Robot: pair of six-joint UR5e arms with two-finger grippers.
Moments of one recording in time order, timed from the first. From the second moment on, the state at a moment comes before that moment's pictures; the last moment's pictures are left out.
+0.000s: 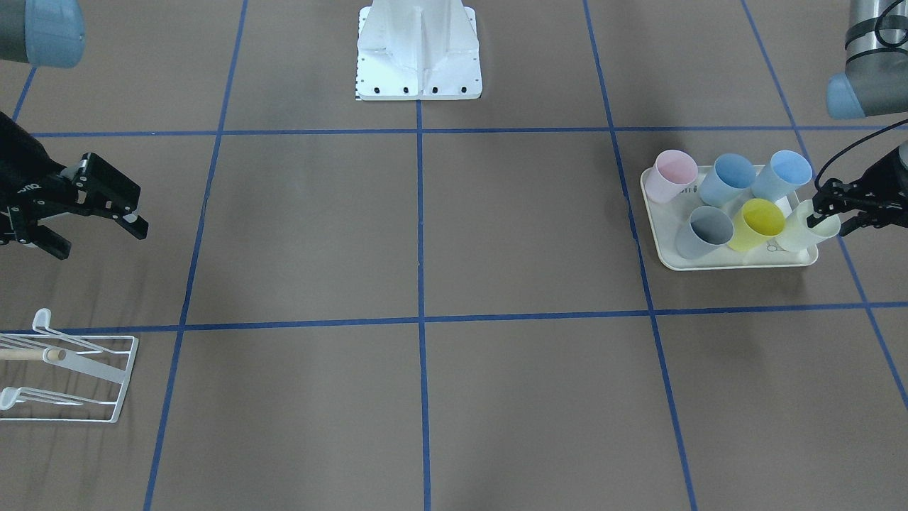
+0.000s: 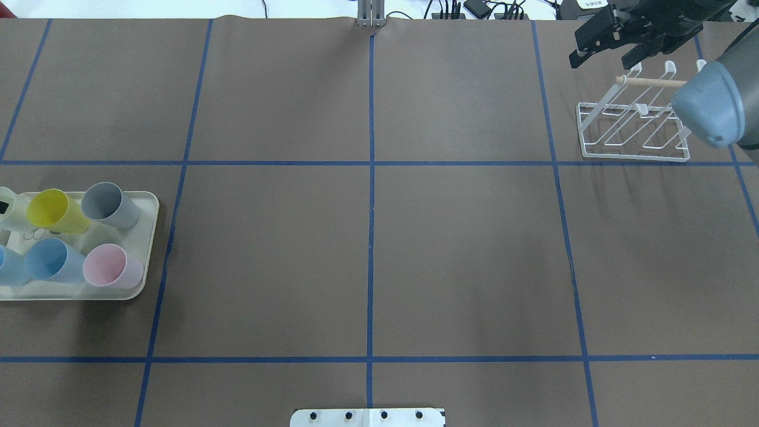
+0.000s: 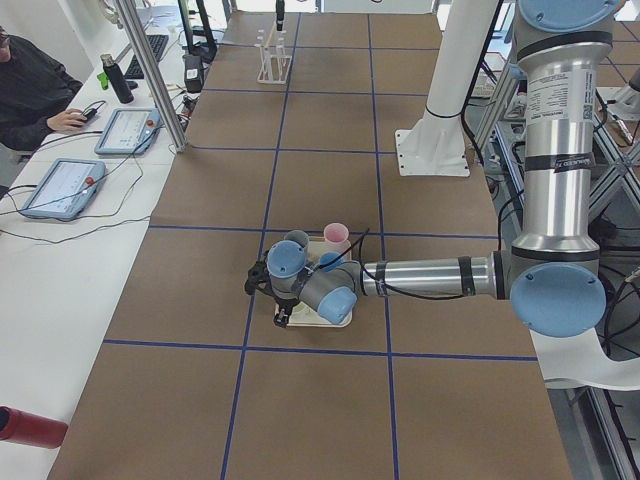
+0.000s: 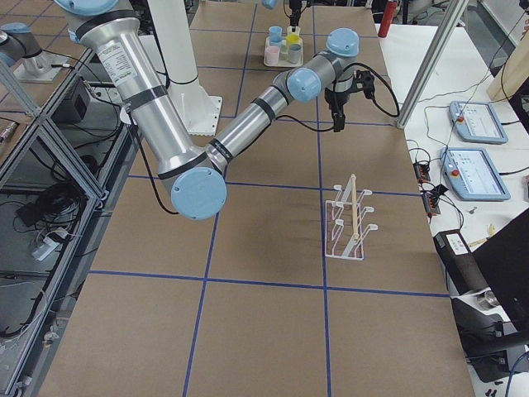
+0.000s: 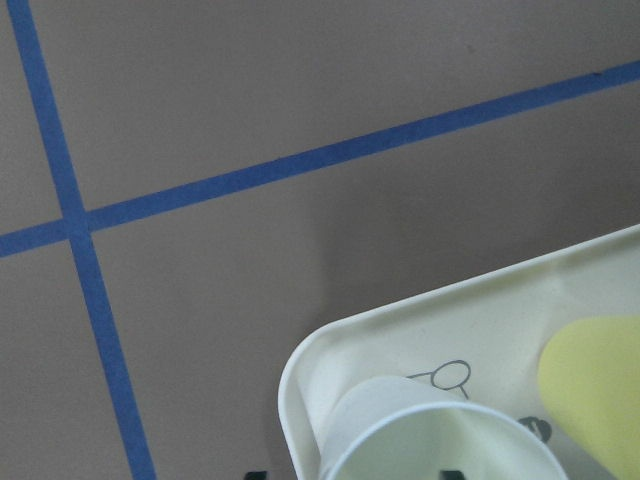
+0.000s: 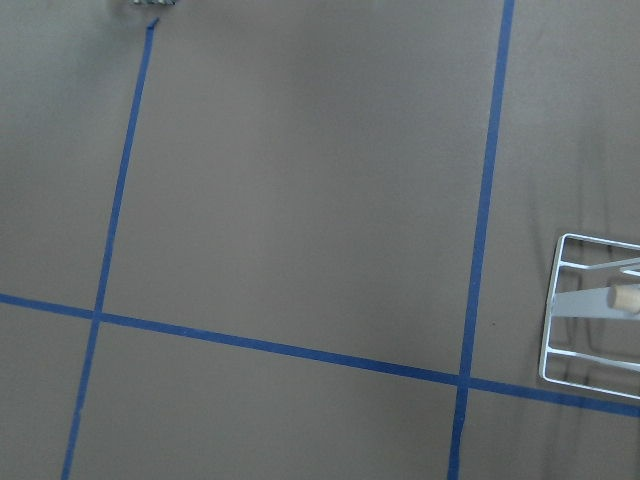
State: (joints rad) left arm -1.21 -1.51 -1.47 -2.23 -2.34 -0.31; right arm 1.16 -1.07 1.85 -1.66 2.34 0.65
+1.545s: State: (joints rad) left arm -1.41 -1.64 -1.58 -2.23 -2.20 -0.56; right arm 1.03 -0.98 1.85 -1.65 2.15 0.84
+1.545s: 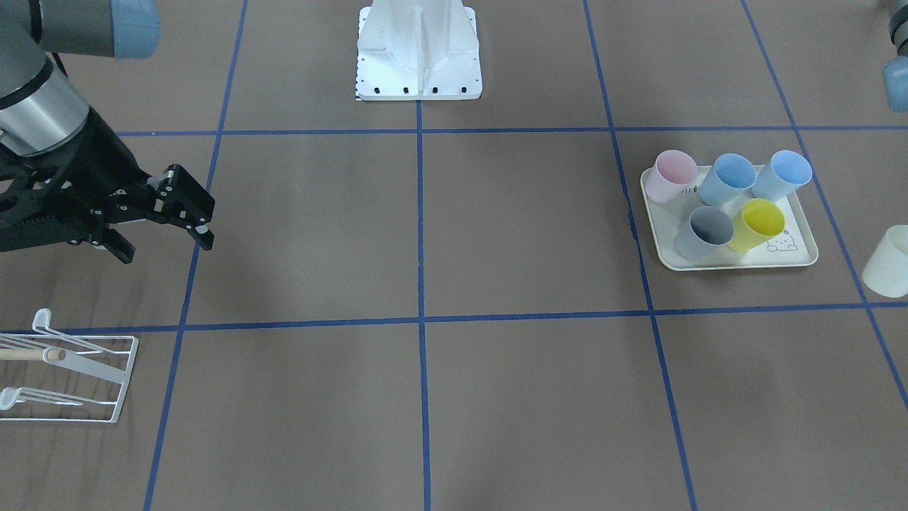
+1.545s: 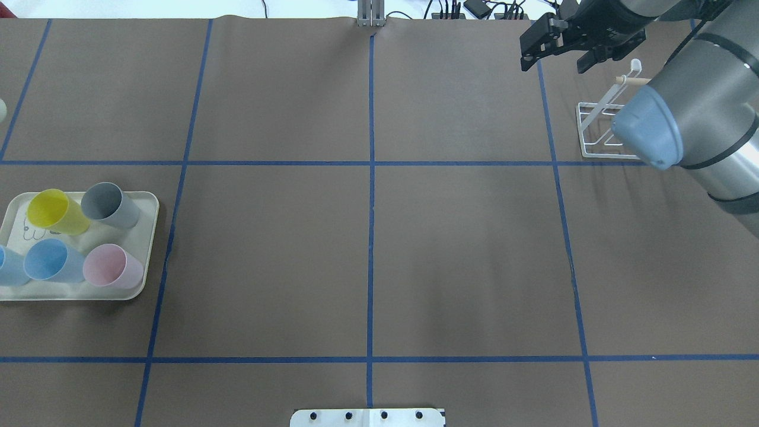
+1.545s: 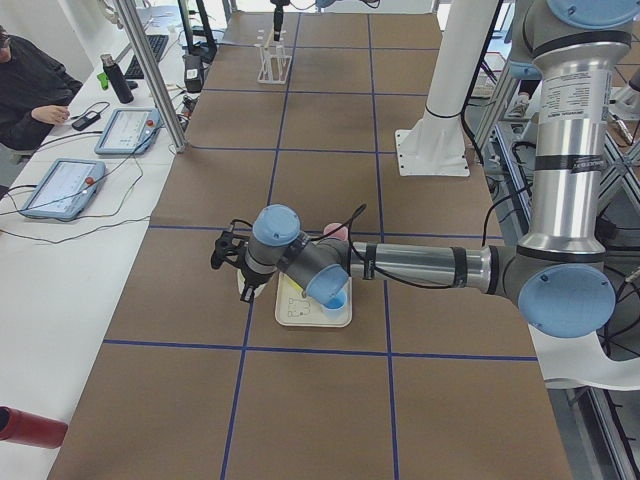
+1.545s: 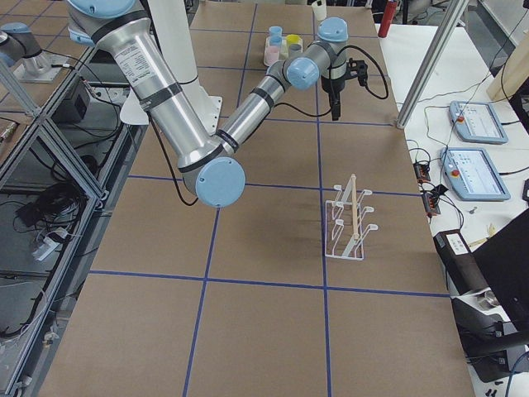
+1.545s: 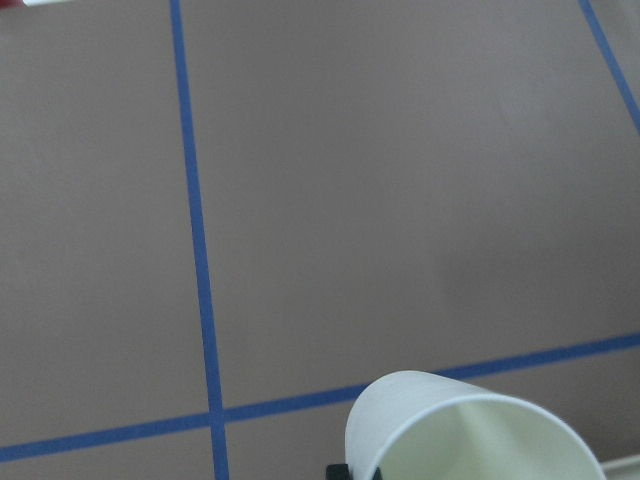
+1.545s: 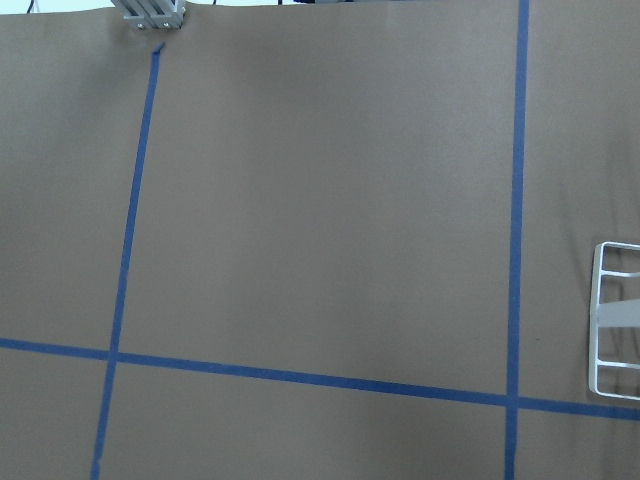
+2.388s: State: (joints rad) left arm -1.20 -1.79 -1.63 -2.61 -2.15 -1.52; right arm 0.86 -0.89 1.80 -1.30 1.87 1.36
